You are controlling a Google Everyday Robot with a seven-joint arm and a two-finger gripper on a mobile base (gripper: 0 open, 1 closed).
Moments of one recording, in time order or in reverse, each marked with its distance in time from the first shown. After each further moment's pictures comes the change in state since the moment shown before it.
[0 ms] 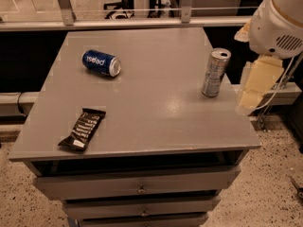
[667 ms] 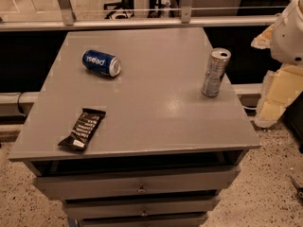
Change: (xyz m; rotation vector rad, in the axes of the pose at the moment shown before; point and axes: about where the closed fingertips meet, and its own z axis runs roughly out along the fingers) arm 0.029 0.020 -0.012 -0.014 0.022 0.026
